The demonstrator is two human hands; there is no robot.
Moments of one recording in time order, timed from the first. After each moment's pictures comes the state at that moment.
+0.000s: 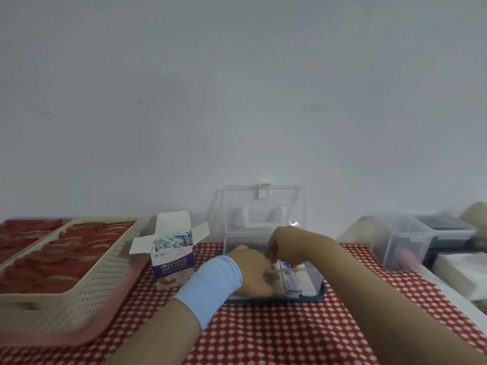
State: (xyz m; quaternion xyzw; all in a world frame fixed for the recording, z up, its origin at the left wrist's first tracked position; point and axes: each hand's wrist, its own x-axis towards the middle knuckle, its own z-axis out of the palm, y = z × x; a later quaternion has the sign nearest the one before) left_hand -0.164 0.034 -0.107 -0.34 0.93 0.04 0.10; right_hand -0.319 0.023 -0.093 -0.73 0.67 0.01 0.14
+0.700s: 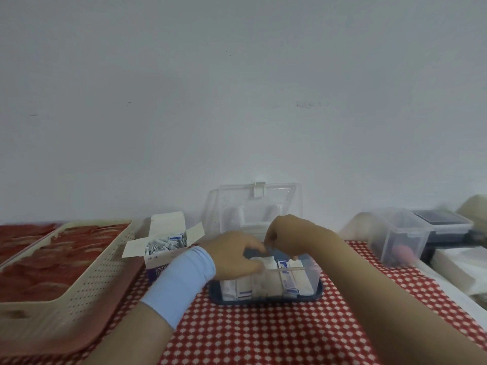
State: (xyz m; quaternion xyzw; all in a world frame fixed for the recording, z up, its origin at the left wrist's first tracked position) left_hand -0.136 0.027 -0.078 -0.37 0.91 0.17 -0.06; right_hand -0.326 0.024 -0.078 -0.72 0.68 0.00 0.09
